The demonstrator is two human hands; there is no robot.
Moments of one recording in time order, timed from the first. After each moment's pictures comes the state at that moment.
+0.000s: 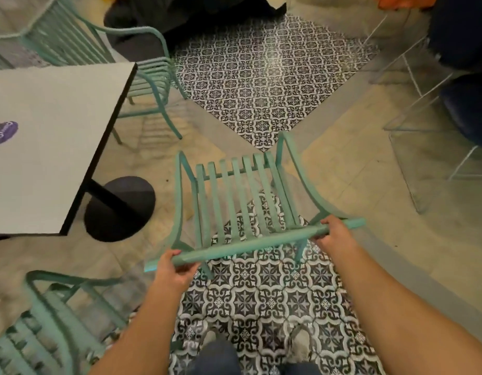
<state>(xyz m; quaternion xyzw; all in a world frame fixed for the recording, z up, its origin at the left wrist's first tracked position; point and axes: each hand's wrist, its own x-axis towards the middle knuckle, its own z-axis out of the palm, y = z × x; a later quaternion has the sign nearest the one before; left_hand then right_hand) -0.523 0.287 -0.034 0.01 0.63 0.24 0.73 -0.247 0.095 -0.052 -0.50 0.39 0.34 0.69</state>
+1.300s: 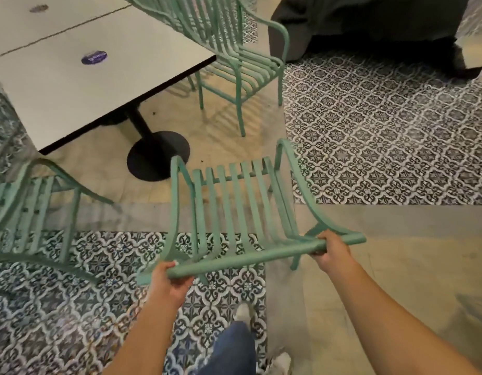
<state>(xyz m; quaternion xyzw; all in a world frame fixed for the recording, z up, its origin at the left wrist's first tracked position) -0.121 0.185 -0.022 -0.18 0.61 0.51 0.57 0.206 0.240 -0.079 -0.66 0.13 0.54 0.51</state>
